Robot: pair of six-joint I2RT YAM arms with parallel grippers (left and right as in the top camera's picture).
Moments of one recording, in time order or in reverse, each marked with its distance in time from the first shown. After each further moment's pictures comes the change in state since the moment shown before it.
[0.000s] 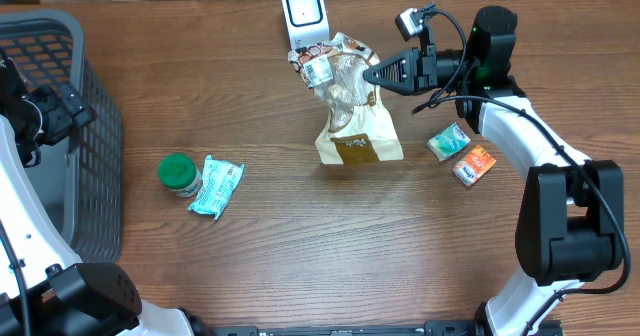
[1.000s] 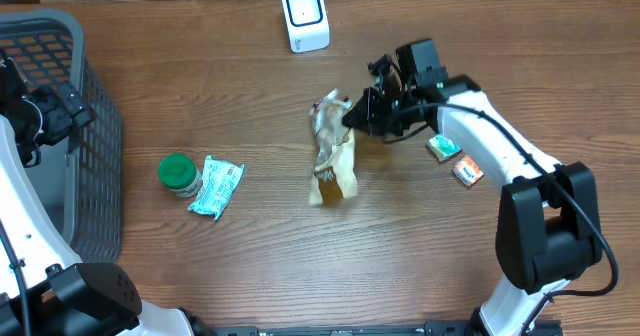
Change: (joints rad) left arm 0.000 0.000 0.000 0.000 0.000 0.000; right arm 0.224 -0.002 0.149 -1.142 0.933 -0.592
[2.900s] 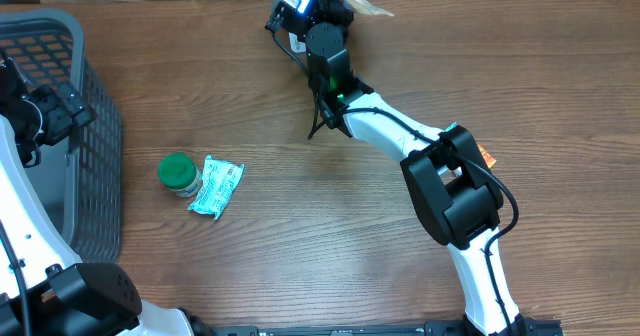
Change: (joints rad) left arm 0.000 0.000 0.000 0.000 0.000 0.000; right arm 0.268 0.406 0.275 1.297 1.235 -1.577
